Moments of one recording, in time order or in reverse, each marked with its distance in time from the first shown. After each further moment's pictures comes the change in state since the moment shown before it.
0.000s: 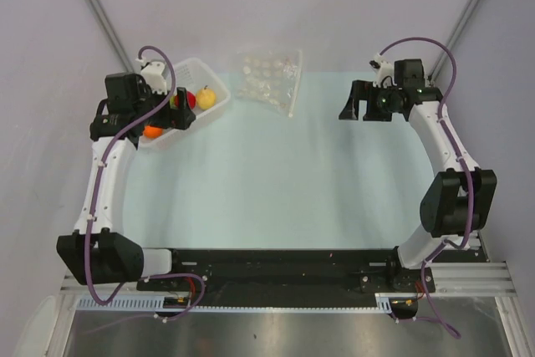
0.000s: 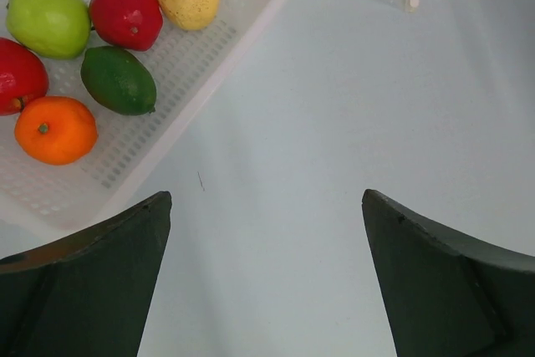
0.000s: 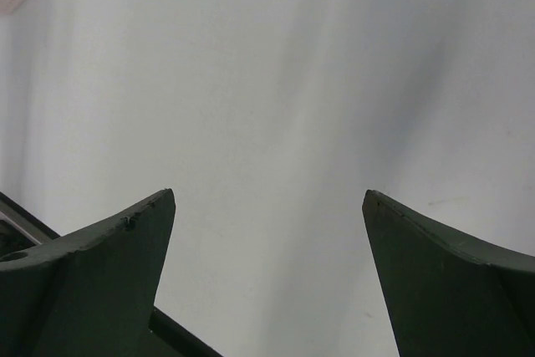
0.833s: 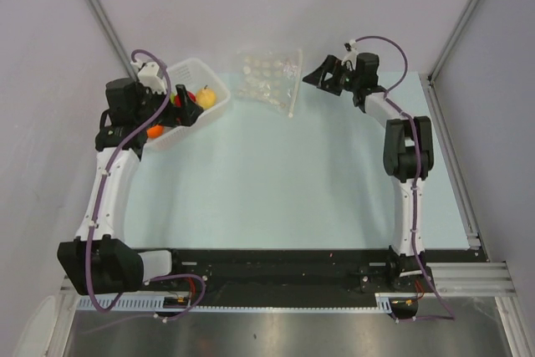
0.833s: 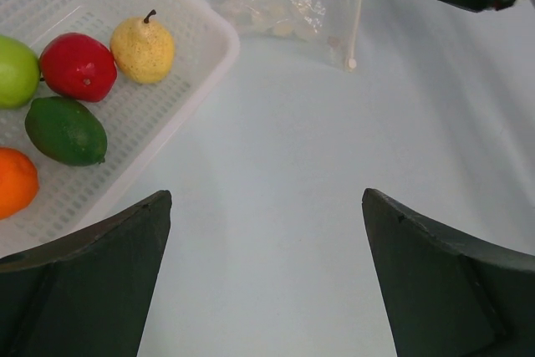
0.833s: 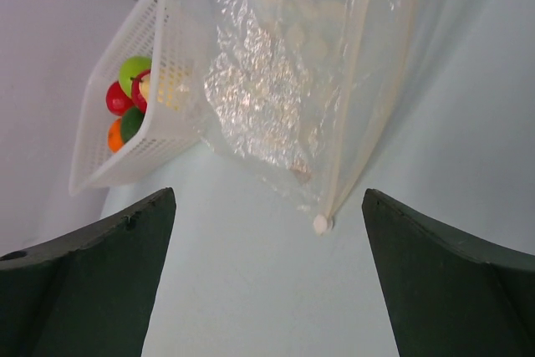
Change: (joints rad) left arm 0.000 -0.063 -0.149 0.267 0.104 -0.172; right arm 0.091 0.612 0.270 0.841 -0.185 0.504
